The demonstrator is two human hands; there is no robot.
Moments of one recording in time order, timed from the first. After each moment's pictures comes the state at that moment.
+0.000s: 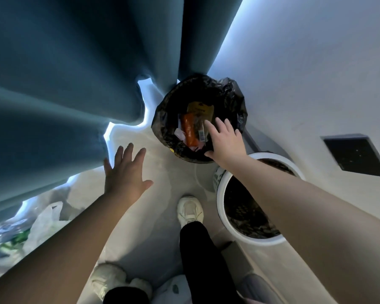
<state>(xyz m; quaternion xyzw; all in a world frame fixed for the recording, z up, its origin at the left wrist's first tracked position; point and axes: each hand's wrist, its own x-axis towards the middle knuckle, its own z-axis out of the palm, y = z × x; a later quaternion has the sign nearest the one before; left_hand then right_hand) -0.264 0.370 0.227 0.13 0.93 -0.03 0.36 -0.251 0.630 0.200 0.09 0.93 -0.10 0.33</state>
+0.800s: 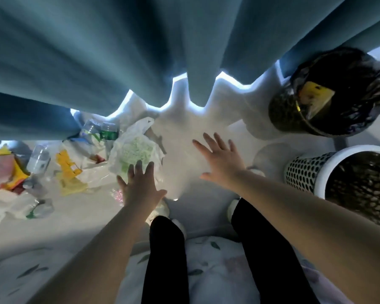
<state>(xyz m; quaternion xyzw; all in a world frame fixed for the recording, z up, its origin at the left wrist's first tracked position) -0.033 0.099 0.244 -0.16 0.90 0.02 0.40 -0.119 0.306 0.228 -0.24 0.89 -0.05 0.39</state>
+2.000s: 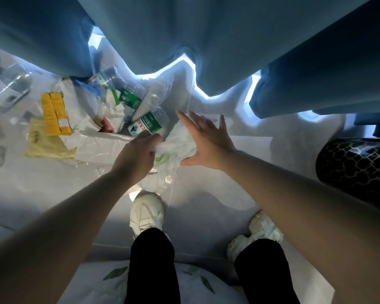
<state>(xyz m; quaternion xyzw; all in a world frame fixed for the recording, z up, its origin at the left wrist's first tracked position) -0.023 -0.060 0.077 -0.17 0.92 0.31 0.18 -0.153 0.100 0.075 -0.42 0.84 0.03 0.34</state>
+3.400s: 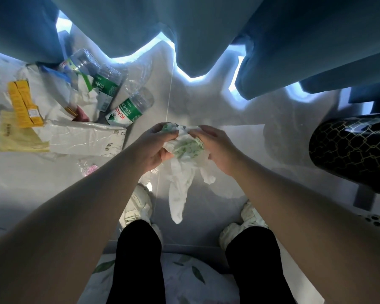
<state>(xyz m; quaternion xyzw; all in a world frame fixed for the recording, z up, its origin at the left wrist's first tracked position) -0.076 0.033 0.077 -0.51 0.31 0.77 0.22 -0.142 0.187 0.073 0.06 0.69 -0.51 0.51</state>
